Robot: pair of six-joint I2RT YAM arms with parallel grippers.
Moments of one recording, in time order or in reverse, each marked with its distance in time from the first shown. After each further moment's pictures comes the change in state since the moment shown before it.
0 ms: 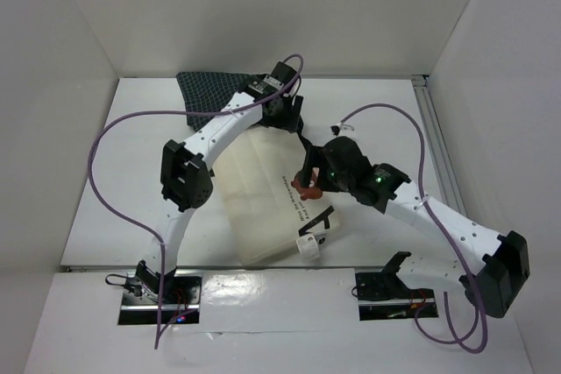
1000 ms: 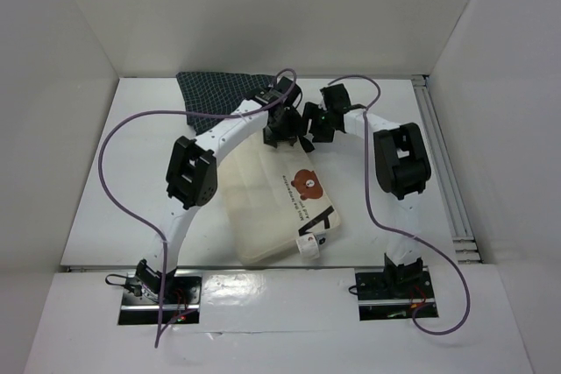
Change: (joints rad) left arm 0.000 0.052 -0.117 0.040 0.061 -0.325; right arm -0.494 1.003 0.565 0.294 -0.485 -0.245
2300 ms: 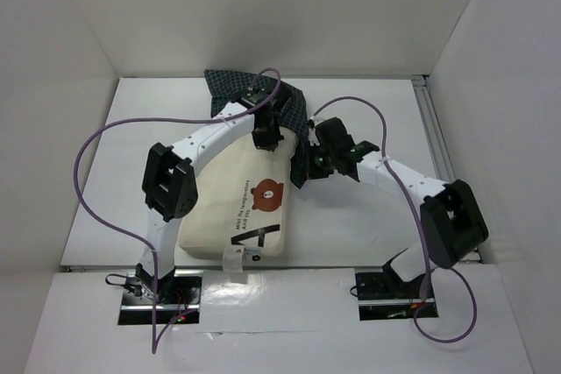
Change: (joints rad) left arm -0.003 -0.243 -0.229 -0.052 -0.114 -0.186; right arm 0.246 -0.609 -0.513 -0.084 0.084 -0.103
